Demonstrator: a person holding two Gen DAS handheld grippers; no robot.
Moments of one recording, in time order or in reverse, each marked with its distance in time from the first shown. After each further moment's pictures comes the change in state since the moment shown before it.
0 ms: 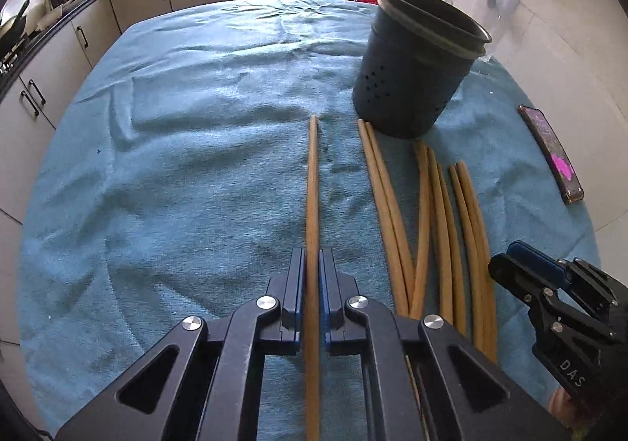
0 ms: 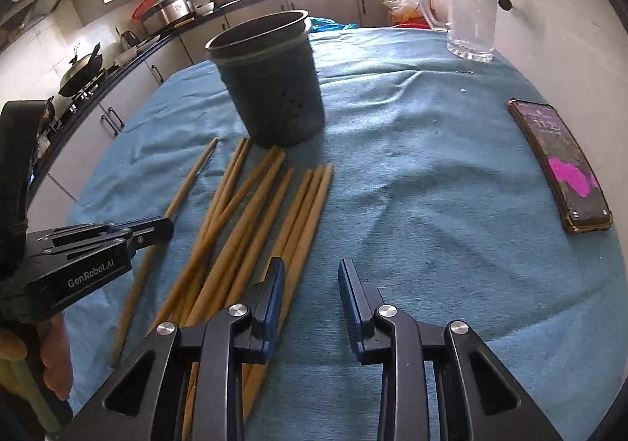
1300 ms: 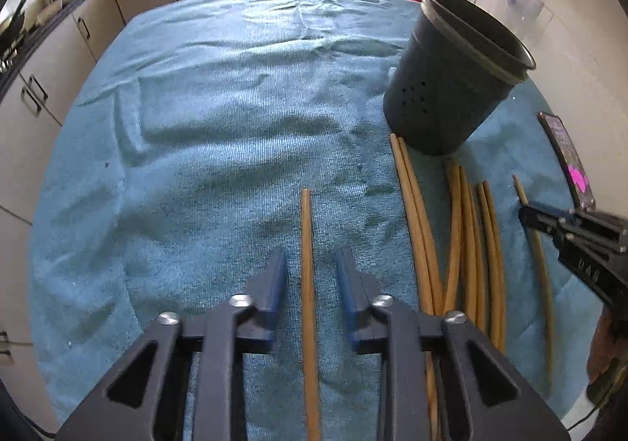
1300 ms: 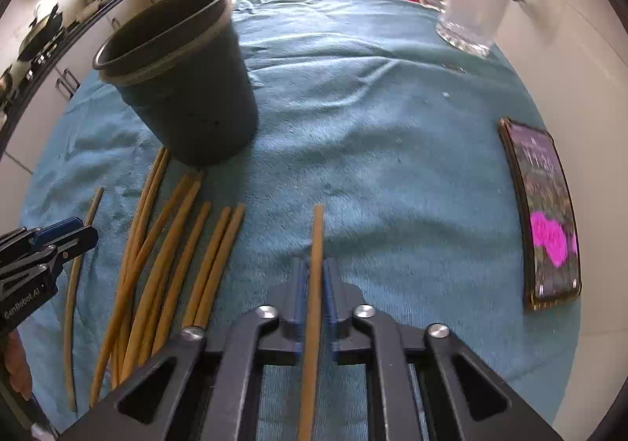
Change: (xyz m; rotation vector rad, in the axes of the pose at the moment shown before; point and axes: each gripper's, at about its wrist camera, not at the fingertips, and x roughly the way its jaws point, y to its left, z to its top) left arm 0.007 0.014 0.024 0.010 0.077 0.036; right arm 0.038 -0.026 0.065 -0.062 0.207 -0.146
